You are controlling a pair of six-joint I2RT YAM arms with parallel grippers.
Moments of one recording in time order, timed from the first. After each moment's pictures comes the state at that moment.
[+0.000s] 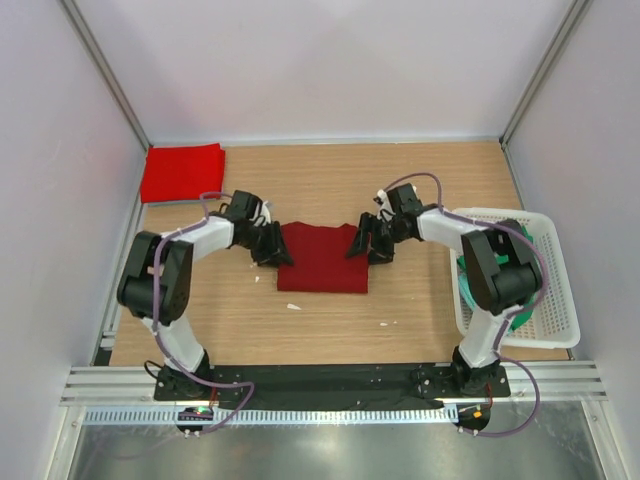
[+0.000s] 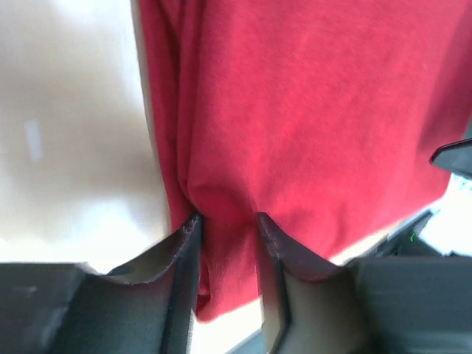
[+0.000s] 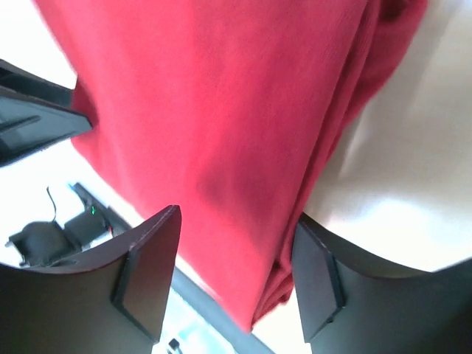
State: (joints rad) left arm -0.29 1.81 1.06 -0.37 0.49 -0.52; right arm 0.33 1.87 1.12 -0.35 -0.59 0.55
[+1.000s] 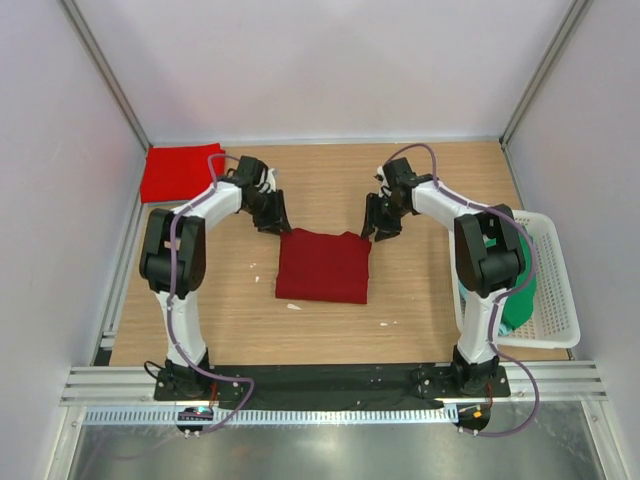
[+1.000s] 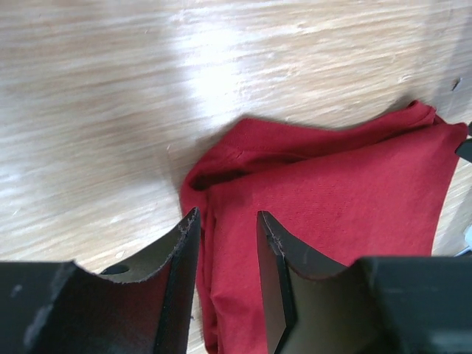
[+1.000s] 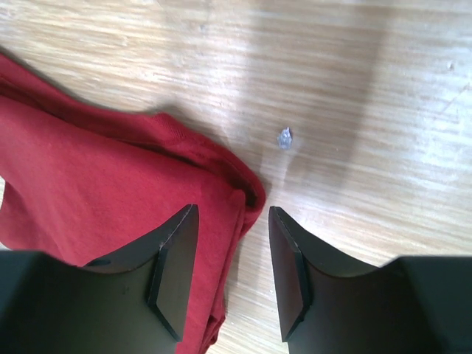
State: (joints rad) left arm -0.27 2.00 1.45 -0.58 0.38 -0.36; right arm 0.31 1.97 1.41 -0.62 -0.30 0.36
